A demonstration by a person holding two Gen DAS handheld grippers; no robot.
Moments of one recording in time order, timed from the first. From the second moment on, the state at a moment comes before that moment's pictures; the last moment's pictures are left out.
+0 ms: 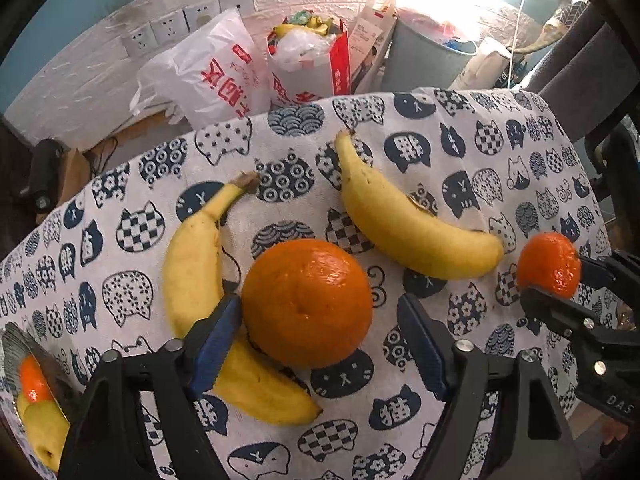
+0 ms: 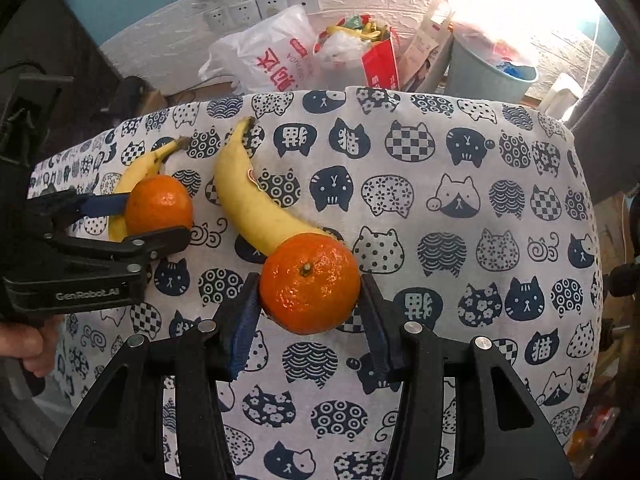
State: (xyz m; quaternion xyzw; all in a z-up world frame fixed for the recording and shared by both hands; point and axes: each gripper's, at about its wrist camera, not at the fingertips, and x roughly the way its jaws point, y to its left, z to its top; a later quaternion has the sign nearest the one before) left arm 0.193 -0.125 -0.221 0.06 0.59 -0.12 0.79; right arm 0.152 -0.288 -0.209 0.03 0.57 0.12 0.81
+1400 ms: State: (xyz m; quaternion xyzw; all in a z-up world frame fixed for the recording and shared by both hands) left arm 0.112 -0.062 -0.103 0.01 0.51 -0.14 0.85; right arm 0.128 -0.255 -0.104 0.01 0.47 0.15 0.87
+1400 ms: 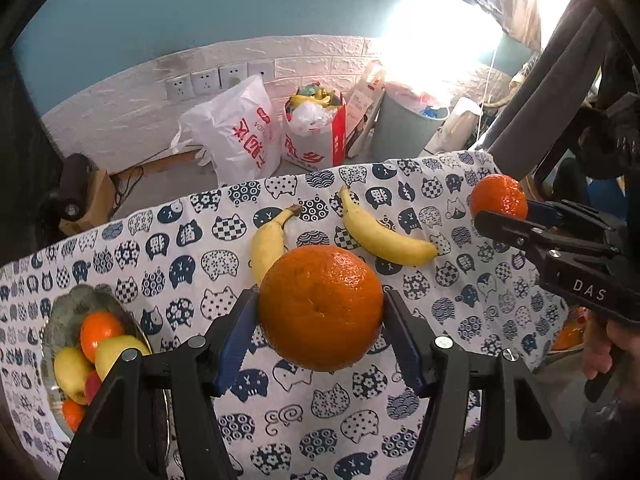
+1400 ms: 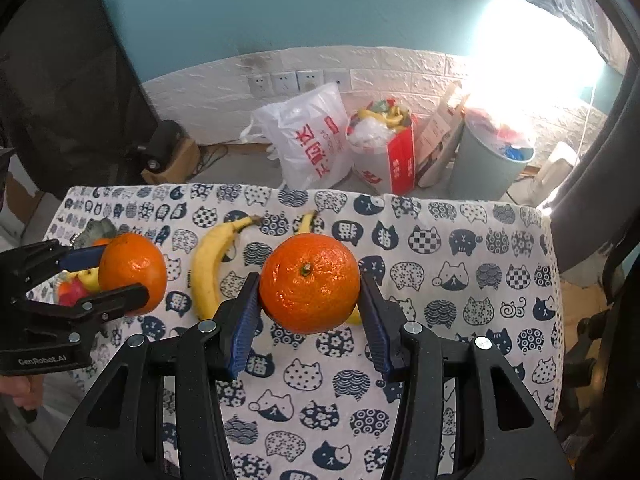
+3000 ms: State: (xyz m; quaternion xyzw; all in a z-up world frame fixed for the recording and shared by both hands) left arm 0.086 0.186 -0.146 -0.11 0.53 0.05 0.84; right arm 0.109 -0.013 -0.110 -0.10 0.49 0.31 0.81
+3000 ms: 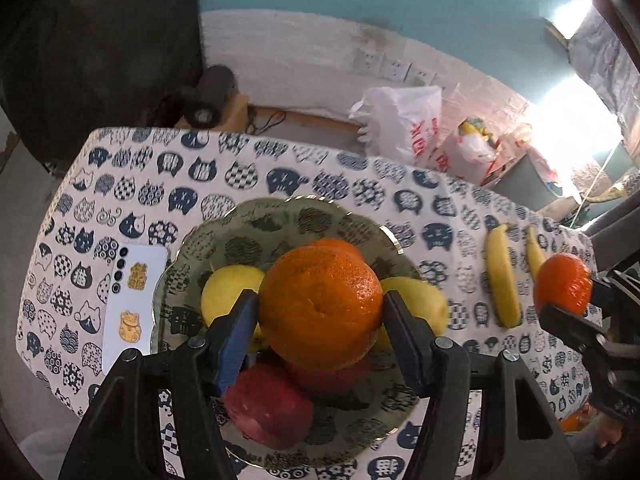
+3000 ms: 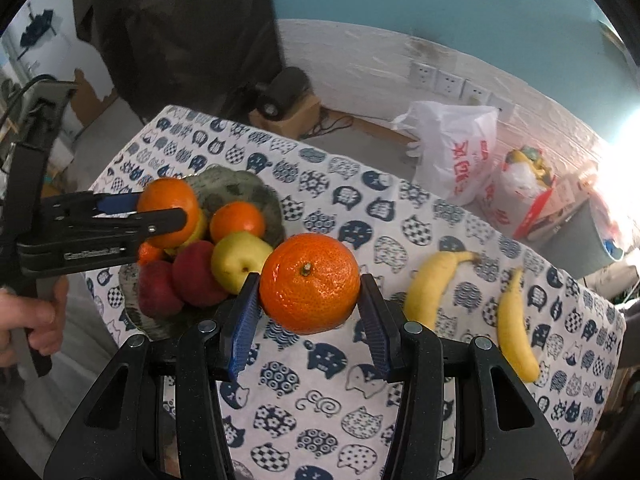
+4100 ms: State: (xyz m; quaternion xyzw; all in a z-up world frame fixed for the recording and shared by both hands) left arm 0.031 0.235 -0.152 -0.15 0.54 0.09 0.82; right arm 0.059 0.079 -0.163 -0.16 0.53 0.37 0.74
